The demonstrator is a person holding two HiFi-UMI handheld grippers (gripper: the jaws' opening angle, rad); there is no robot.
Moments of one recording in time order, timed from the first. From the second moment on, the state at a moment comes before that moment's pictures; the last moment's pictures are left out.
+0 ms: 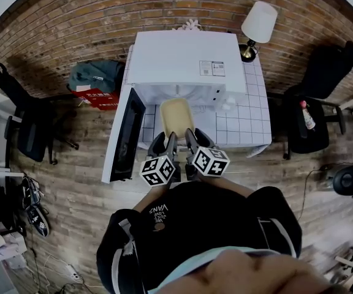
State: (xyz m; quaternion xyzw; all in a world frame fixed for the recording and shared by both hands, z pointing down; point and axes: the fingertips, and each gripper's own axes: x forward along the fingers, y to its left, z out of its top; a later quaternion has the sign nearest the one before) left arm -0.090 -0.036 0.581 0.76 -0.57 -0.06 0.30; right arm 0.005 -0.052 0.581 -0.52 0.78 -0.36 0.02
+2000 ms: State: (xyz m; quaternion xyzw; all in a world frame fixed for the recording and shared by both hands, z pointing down) left arm -0.087 -0.161 0.628 0.72 -0.61 -0.02 0.32; right arm 0.008 -0.183 0.631 -0.47 0.79 -0.40 -0.04
